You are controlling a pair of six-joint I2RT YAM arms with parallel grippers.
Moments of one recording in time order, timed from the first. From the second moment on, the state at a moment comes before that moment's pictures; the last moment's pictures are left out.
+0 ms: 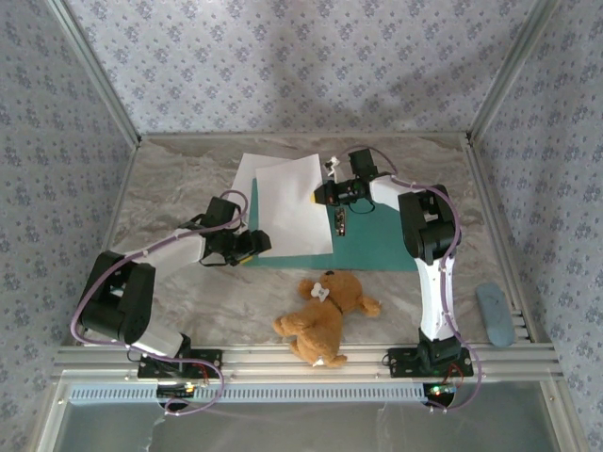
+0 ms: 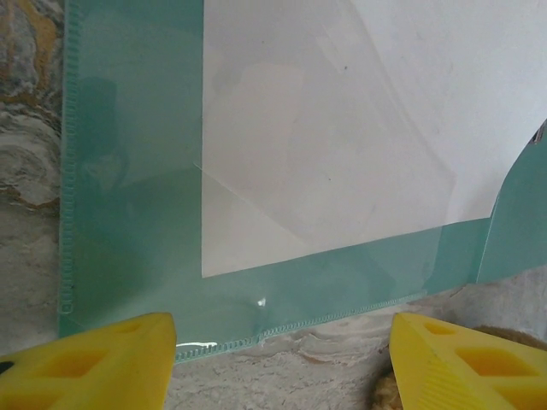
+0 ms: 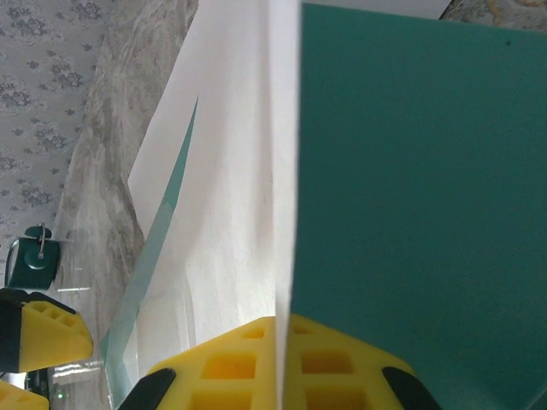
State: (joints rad) left arm -0.39 1.49 0.78 -0.36 0.41 -0.68; right arm 0.30 2.23 1.53 -0.20 -0.84 0.23
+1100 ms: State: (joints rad) left arm -0.38 1.49 0.78 -0.37 0.40 -0.68; right arm 0.33 2.22 1.43 -0.08 -0.91 0.26
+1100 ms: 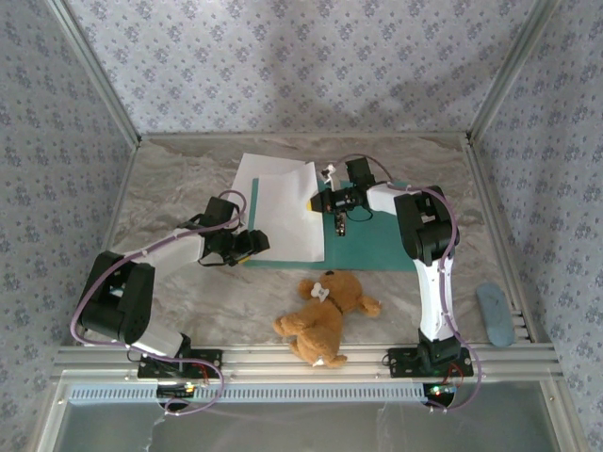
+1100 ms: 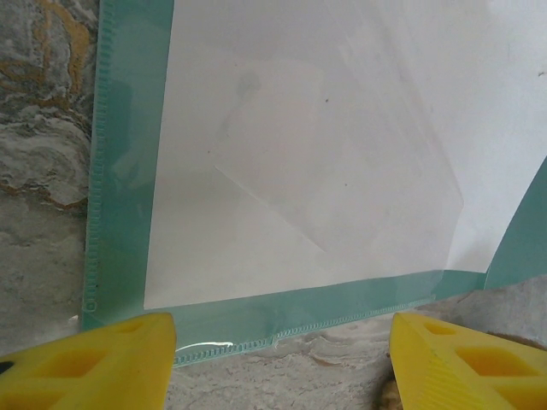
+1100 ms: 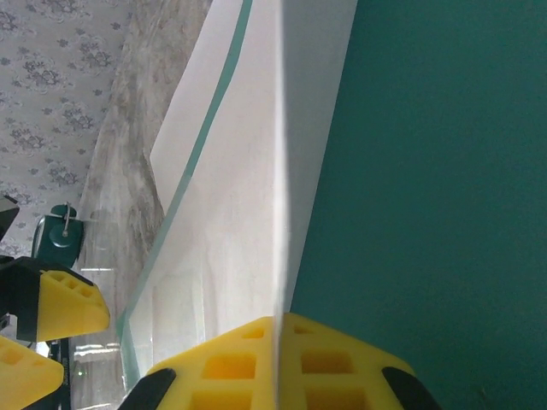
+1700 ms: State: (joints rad) left arm -0.38 1.49 0.78 -0.37 0.40 -0.68; right arm 0.35 2.22 1.45 -0.10 -0.92 0.24
